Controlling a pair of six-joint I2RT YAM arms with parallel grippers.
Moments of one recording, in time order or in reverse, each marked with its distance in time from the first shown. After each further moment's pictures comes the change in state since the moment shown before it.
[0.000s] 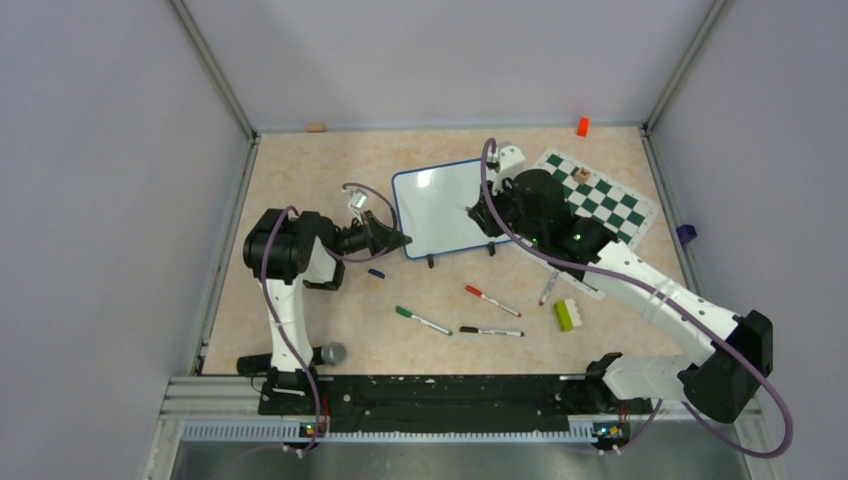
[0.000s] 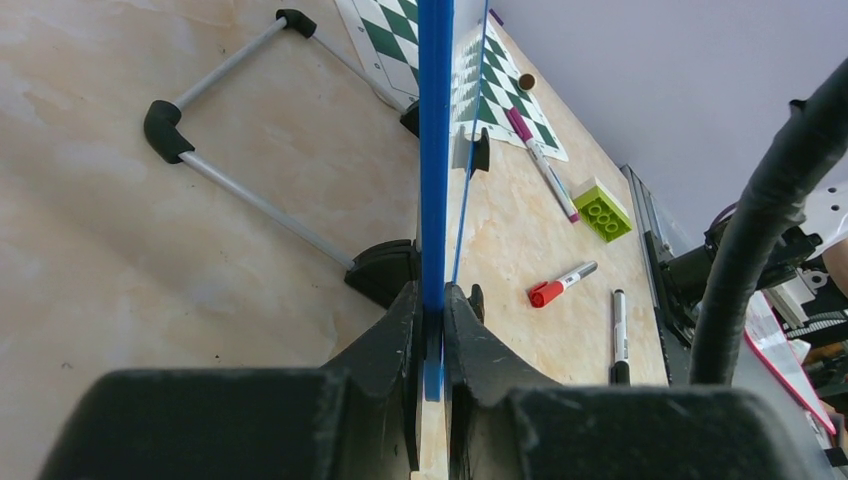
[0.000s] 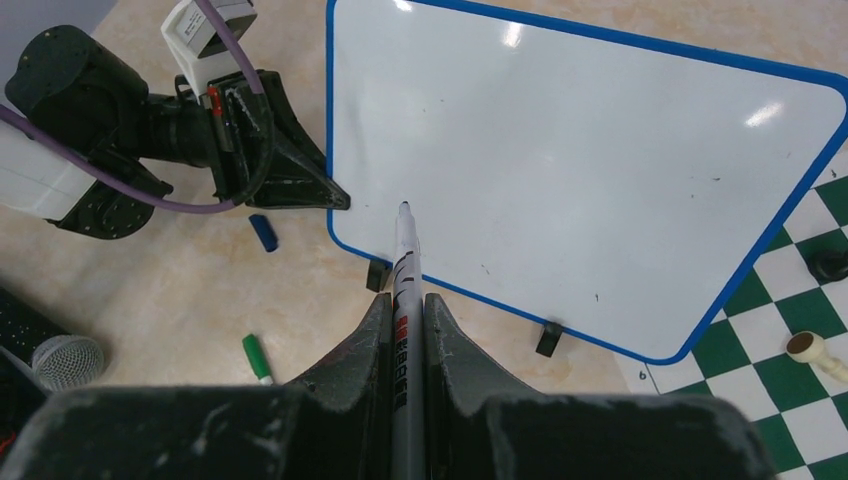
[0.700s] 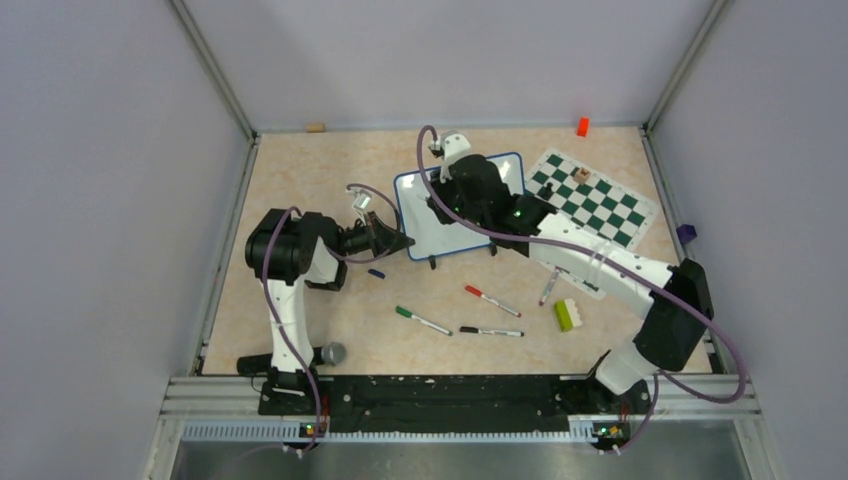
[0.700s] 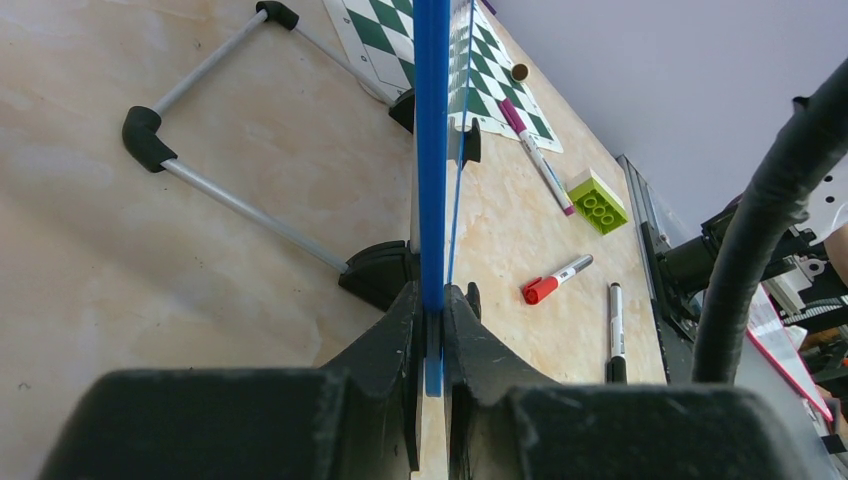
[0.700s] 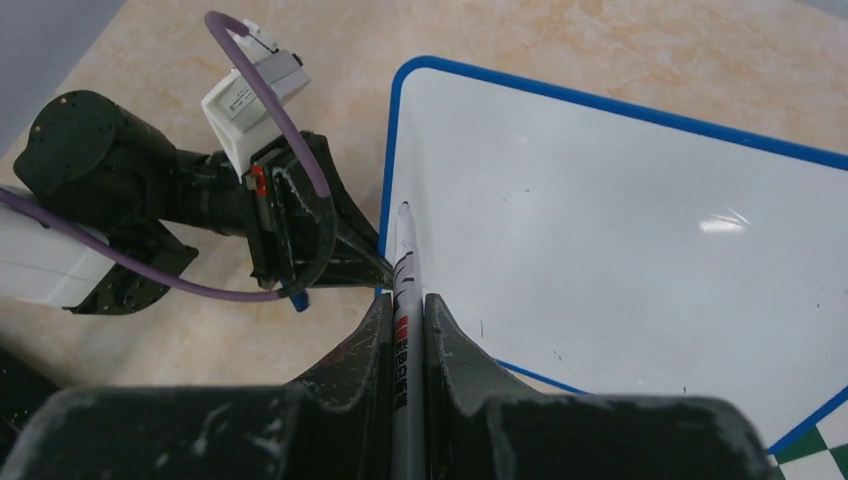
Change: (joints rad) left arm -0.026 -0.004 -0.001 -0.002 0.001 0.008; right arm 0.127 0.296 0.253 -0.004 0.117 0.042
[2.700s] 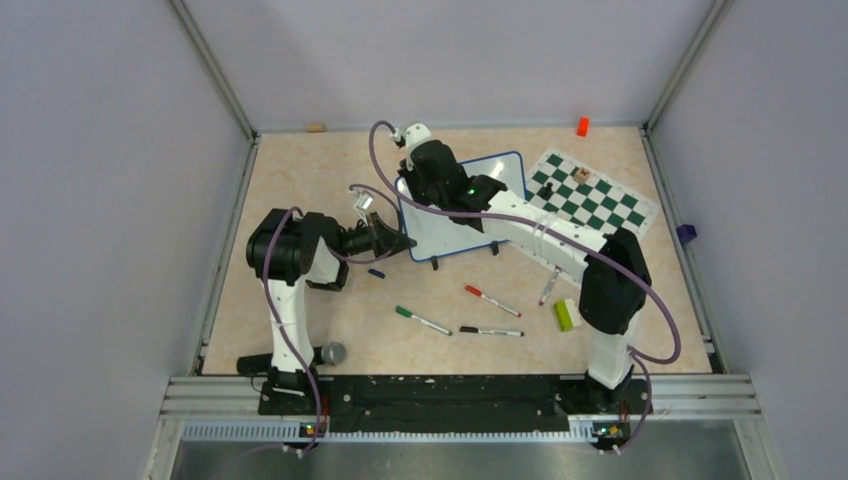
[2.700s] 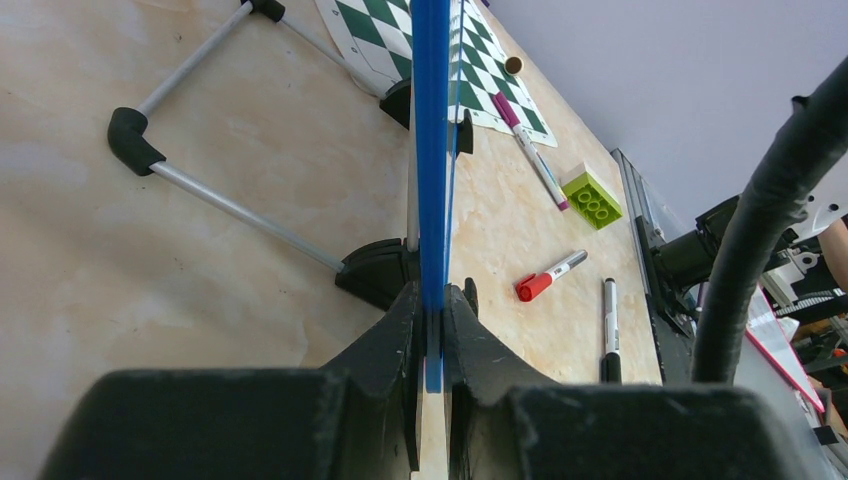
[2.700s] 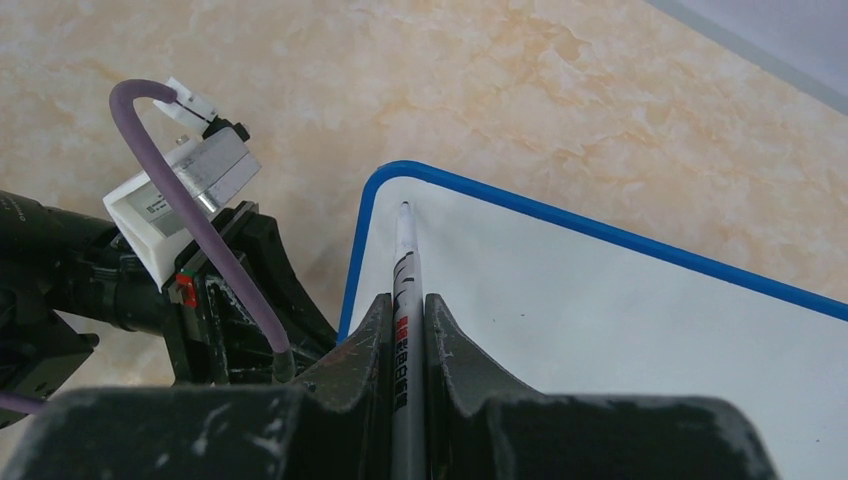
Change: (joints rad) left arm -0.013 -0.002 -0.001 -0.005 0.004 0.000; right arm 0.012 0.346 0.321 -0.039 0.084 -0.125
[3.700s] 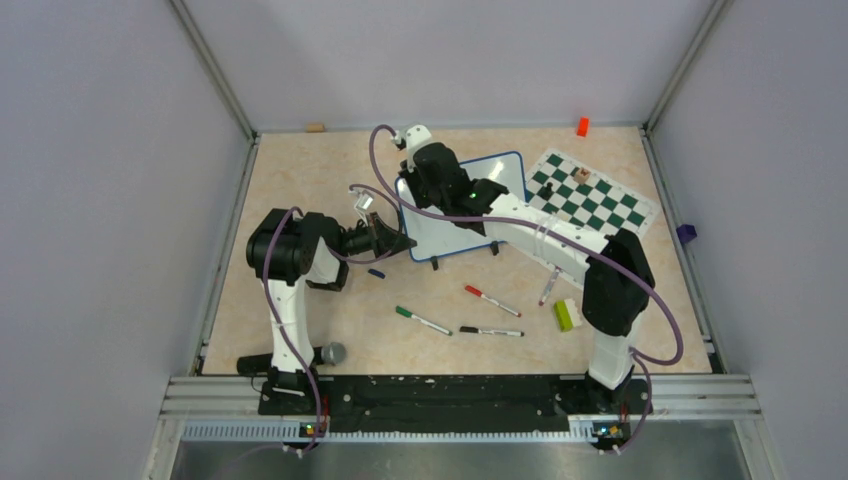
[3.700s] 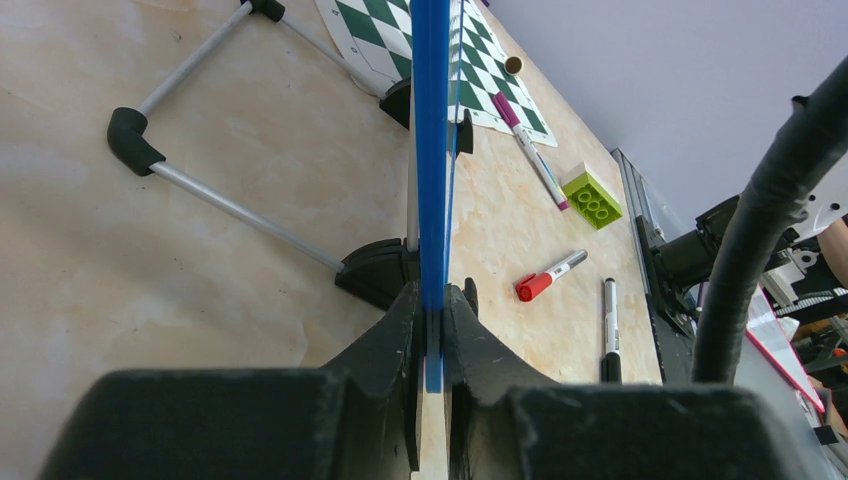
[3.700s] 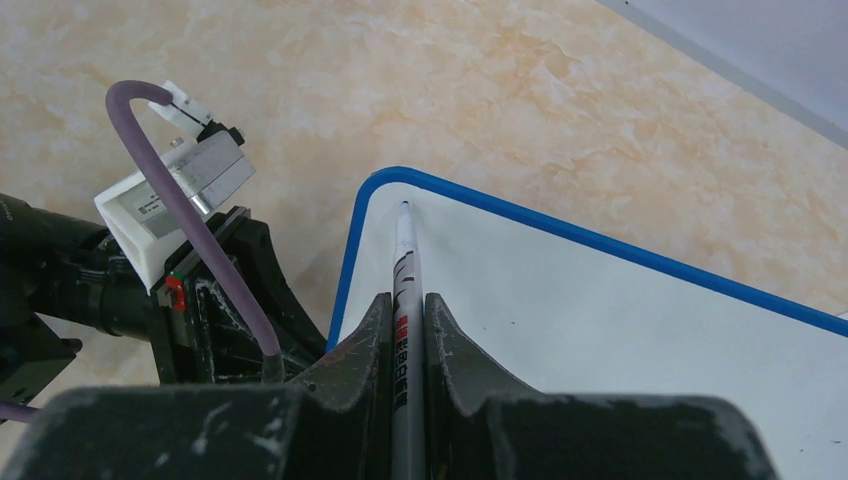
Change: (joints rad) left arm 0.000 0.000 0.000 0.000 0.000 0.001; right arm 0.000 -0.019 -0.048 0.069 0.005 -0.045
